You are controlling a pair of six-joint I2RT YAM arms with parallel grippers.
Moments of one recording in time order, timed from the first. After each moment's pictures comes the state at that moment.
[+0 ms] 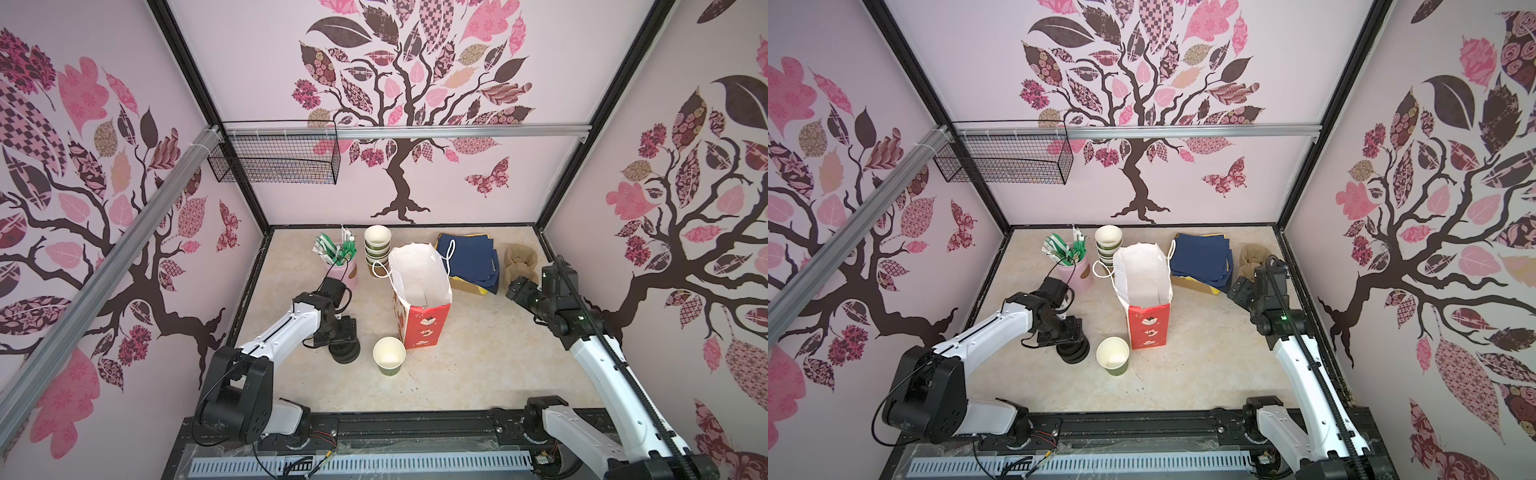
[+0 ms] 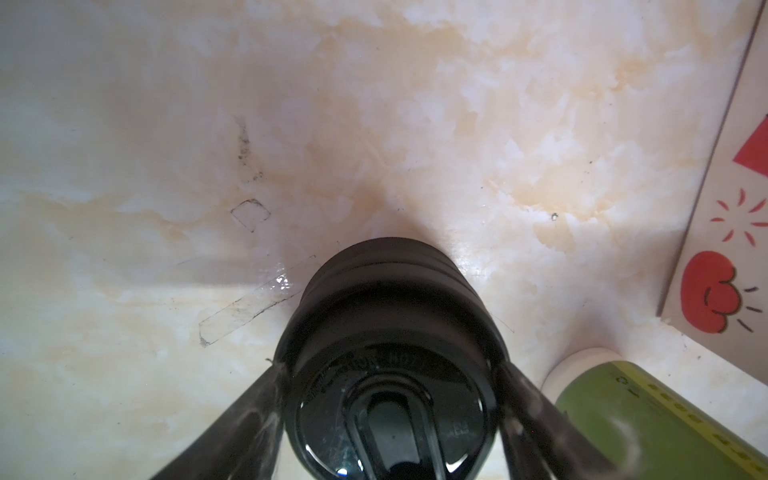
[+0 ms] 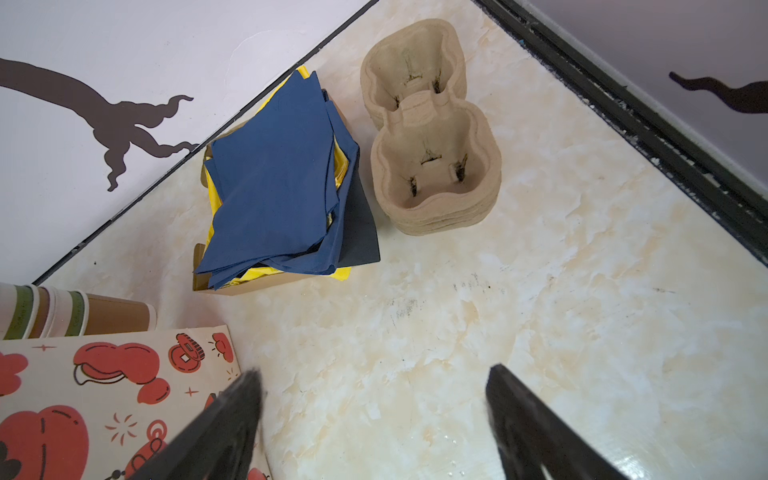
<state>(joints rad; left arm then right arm) -0.33 1.40 0.87 -0.86 0.09 -0.37 0.05 0.94 0.87 -0.64 0.11 0.61</state>
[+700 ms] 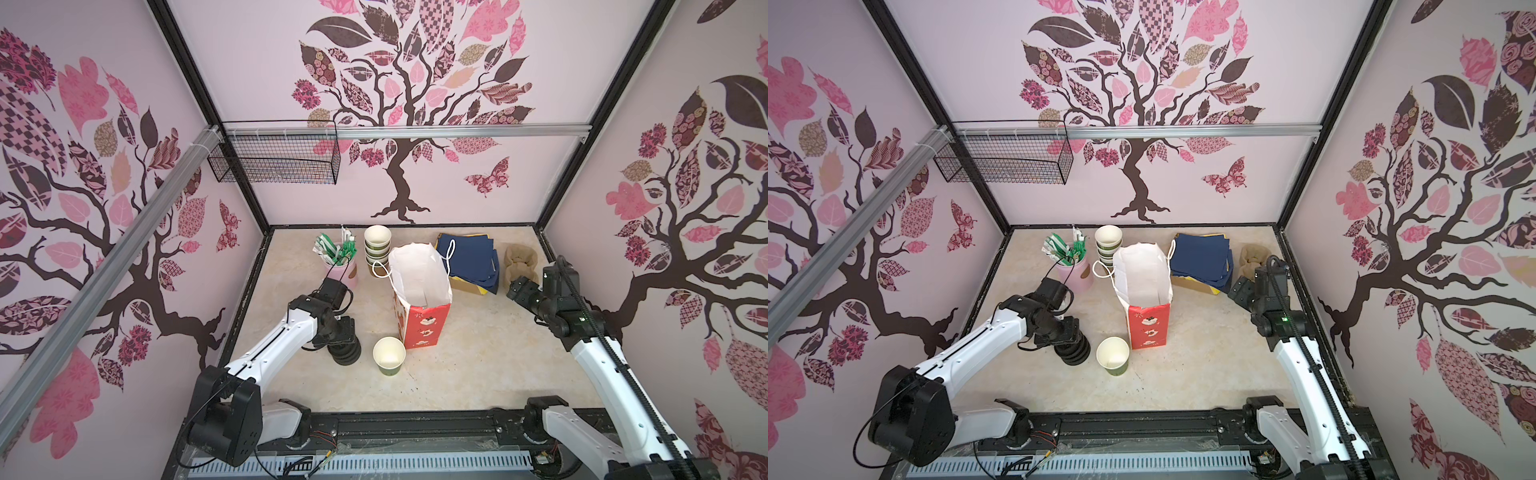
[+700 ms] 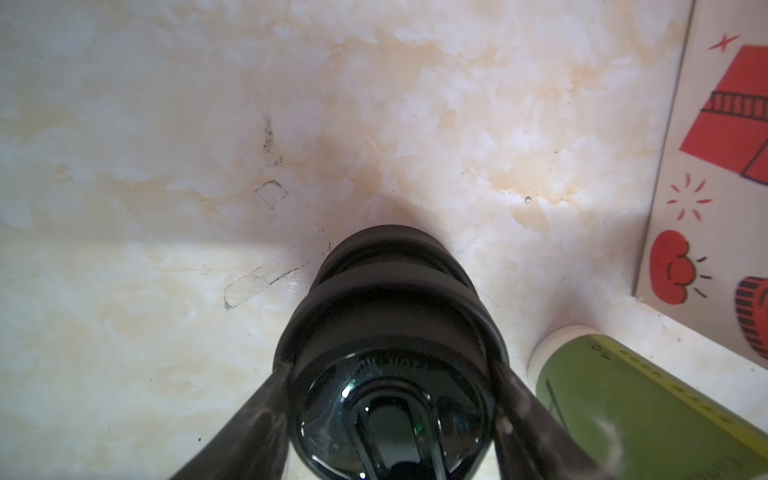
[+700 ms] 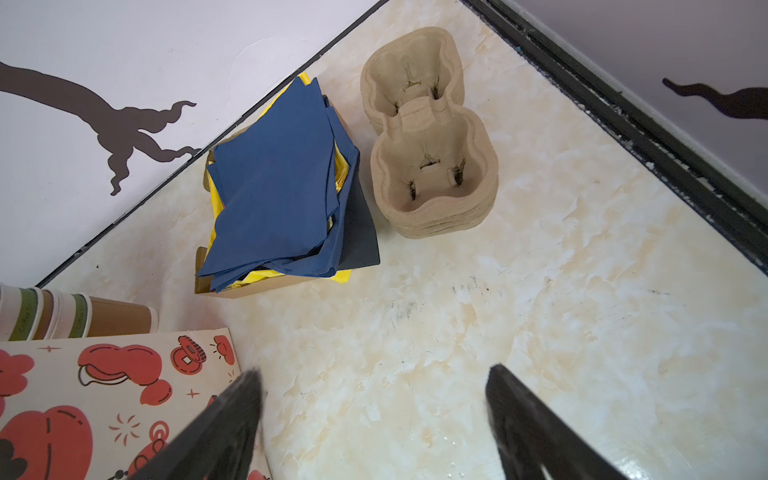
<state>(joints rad) -0.37 1.28 0.87 -0.92 0.03 -0.43 0.05 0.93 0.87 -0.64 0.12 0.61</state>
